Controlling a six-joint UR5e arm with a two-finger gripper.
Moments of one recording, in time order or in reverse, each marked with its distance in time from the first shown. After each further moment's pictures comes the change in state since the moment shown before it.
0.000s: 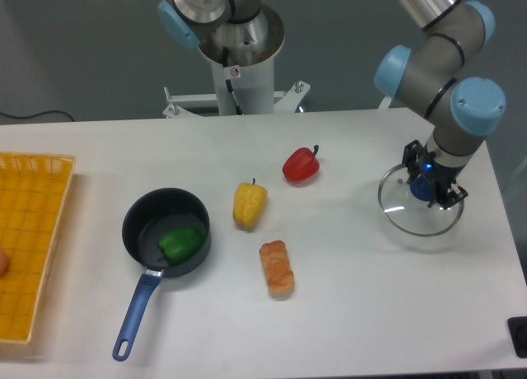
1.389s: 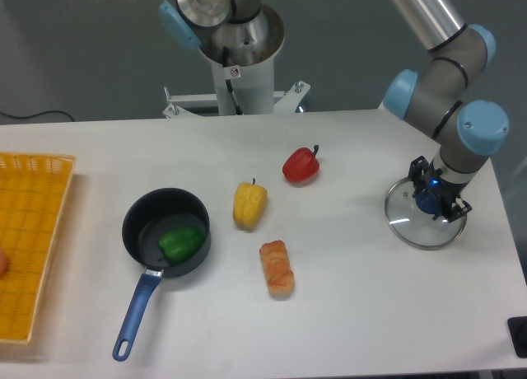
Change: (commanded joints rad) arm 0.026 -0.138 -0.003 0.169 -0.009 0.034
